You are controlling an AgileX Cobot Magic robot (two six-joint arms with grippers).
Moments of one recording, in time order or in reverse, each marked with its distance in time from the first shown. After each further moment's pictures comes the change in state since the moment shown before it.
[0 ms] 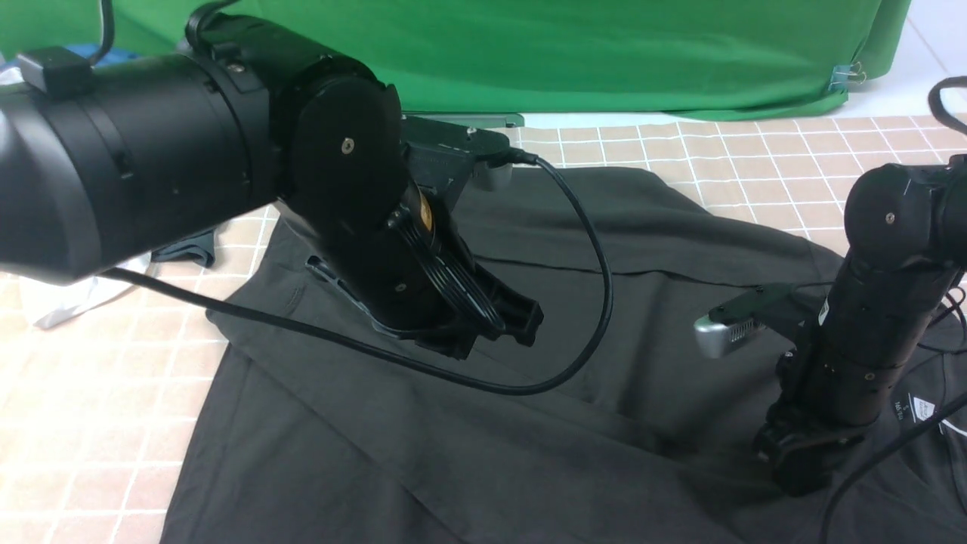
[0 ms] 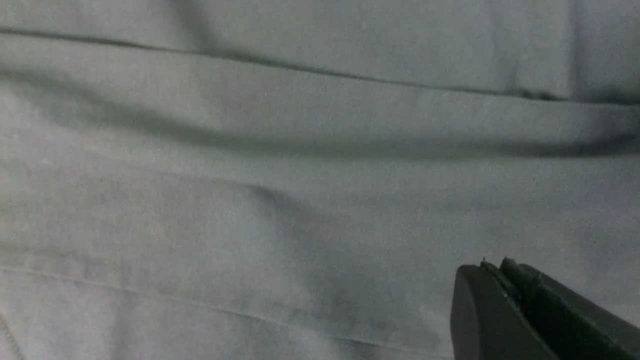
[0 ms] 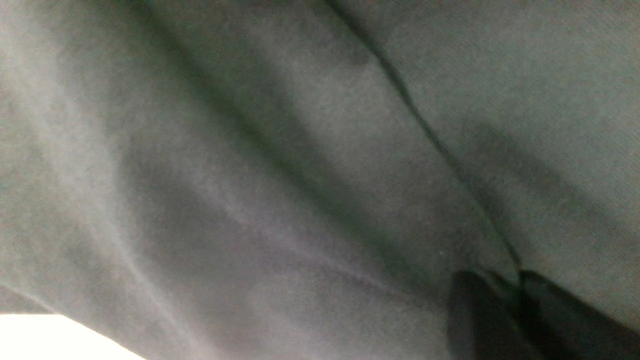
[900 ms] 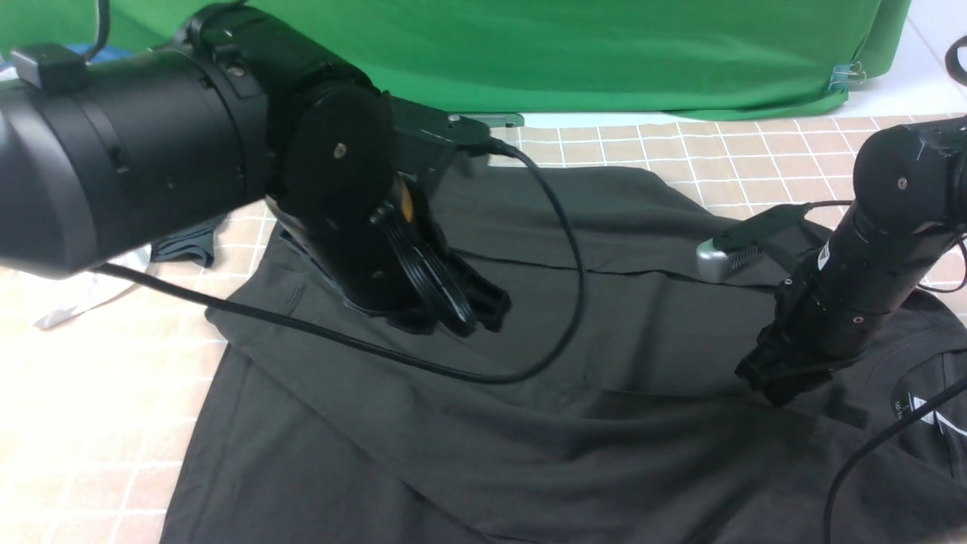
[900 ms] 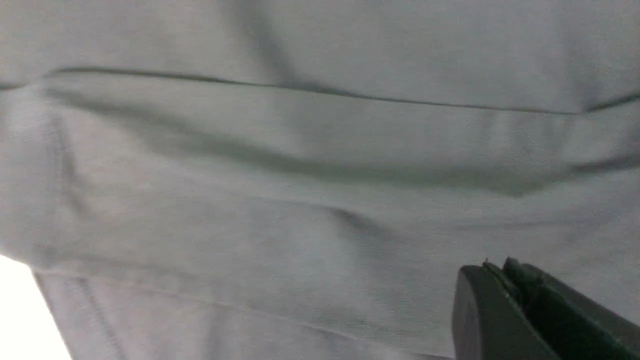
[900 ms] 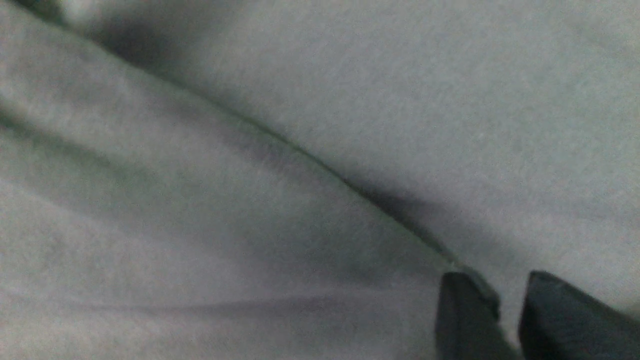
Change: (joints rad) right arm -0.001 -0.032 -0.078 -0.111 -0.159 0.137; left arm 0.024 0.001 0.000 0.145 0.006 -0.030
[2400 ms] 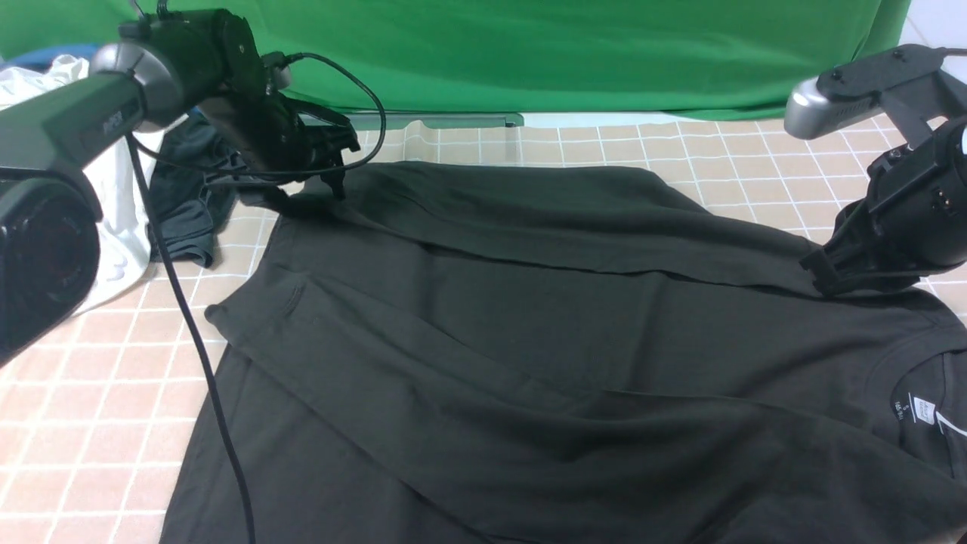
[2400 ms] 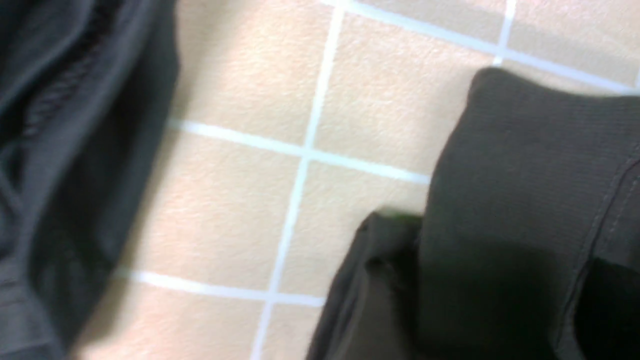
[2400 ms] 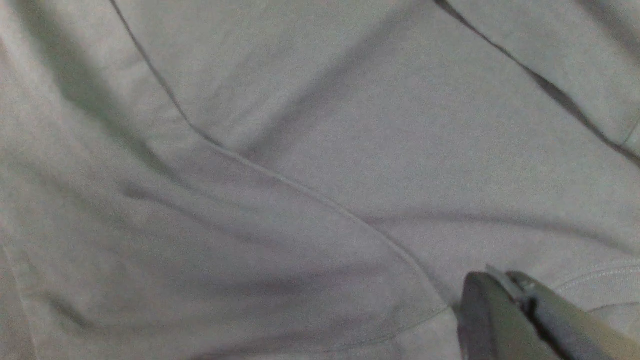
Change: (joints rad) right arm 0.000 -0.363 -0.060 0.035 0.099 0.073; left arm 0.564 0.764 -0.727 -0.226 -0.076 -0.054
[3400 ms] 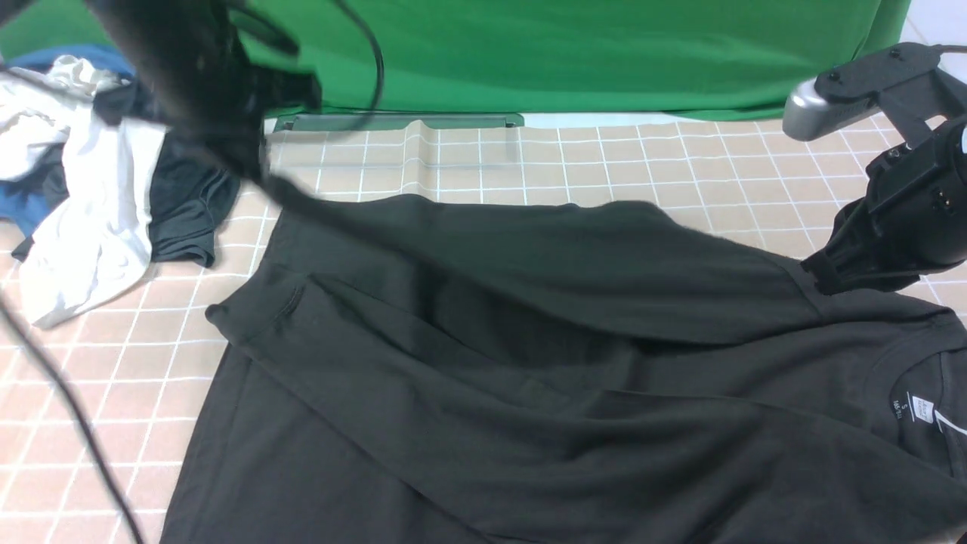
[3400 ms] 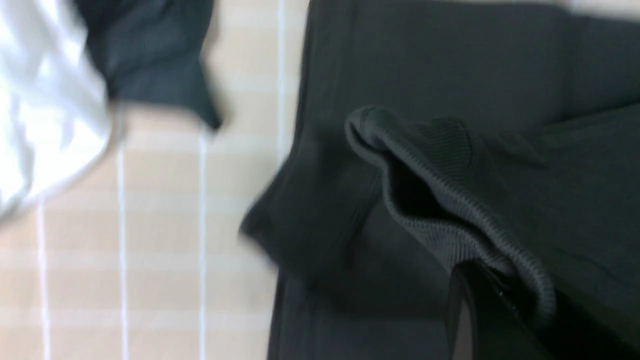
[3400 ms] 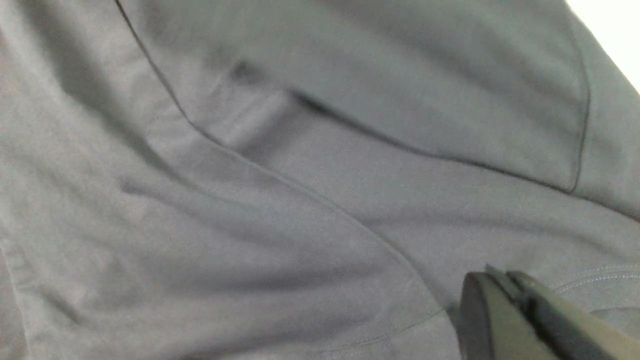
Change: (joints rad) right arm 0.000 0.000 0.000 0.000 -0.009 -0.028; left arm -0.126 -0.590 0.377 0.183 0.321 0.009
